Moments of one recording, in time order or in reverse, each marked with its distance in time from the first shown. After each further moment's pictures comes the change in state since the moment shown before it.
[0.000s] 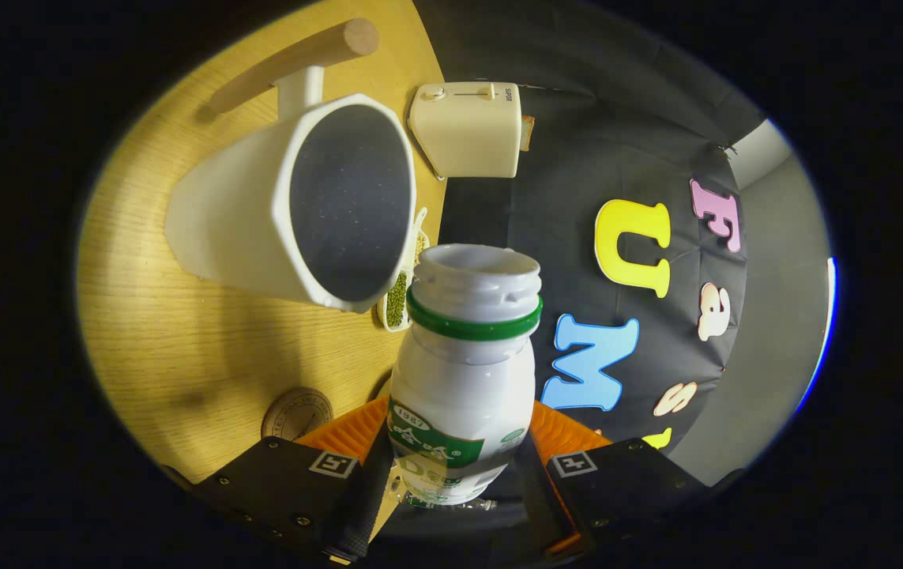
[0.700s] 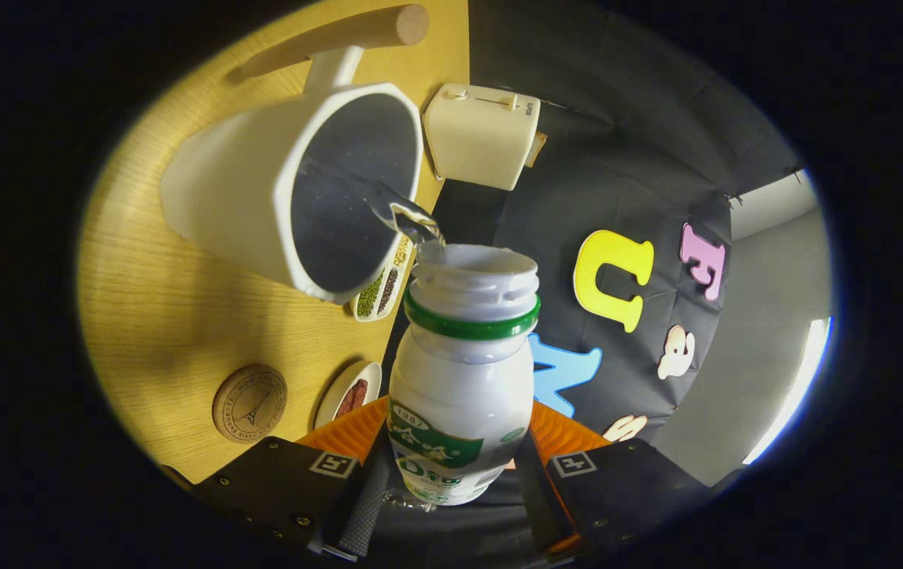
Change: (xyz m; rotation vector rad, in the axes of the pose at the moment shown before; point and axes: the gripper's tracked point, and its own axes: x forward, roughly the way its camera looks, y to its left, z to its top) arm -0.003 -0.026 0.008 -0.169 -0.004 -0.100
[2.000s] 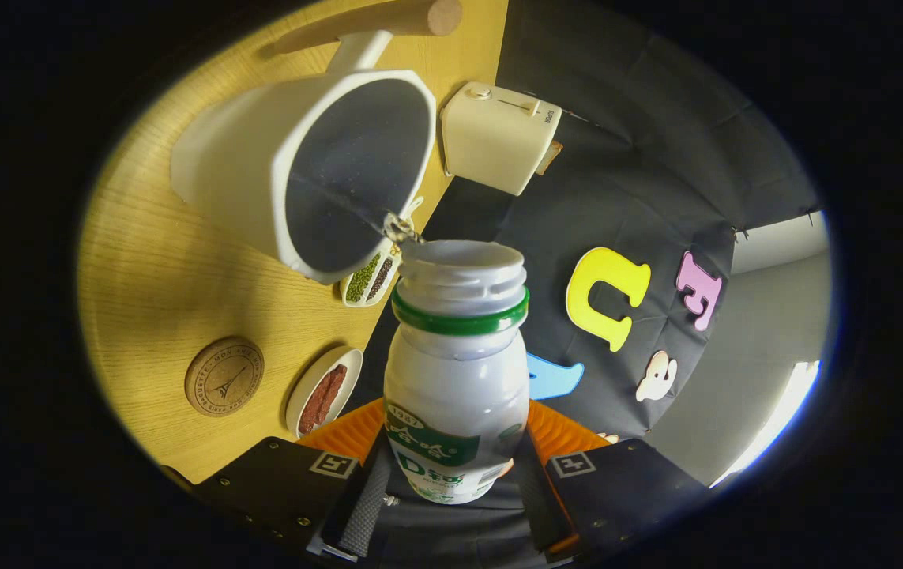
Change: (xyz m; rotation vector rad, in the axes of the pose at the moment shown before) arm 0.001 -0.019 -0.001 -0.144 0.013 -0.030
